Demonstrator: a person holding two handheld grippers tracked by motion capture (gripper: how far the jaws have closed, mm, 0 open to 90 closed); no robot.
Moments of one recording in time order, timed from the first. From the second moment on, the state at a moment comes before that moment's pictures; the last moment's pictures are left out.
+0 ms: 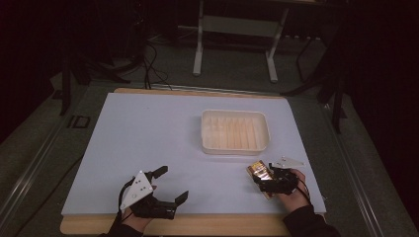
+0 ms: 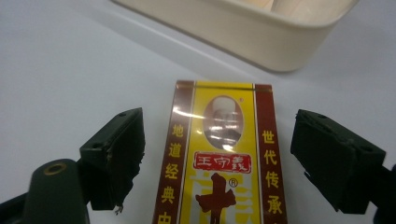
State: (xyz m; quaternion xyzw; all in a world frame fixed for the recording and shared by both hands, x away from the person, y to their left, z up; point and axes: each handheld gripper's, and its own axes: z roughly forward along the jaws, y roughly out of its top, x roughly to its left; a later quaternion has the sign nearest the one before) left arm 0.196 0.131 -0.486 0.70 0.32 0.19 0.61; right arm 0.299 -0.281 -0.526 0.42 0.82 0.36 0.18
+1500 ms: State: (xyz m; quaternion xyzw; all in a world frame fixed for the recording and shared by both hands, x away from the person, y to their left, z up) left arm 0.196 0.130 -0.487 0.70 0.32 0.19 0.60; right arm 0.281 -0.264 -0.486 0.39 0.81 0.38 0.22
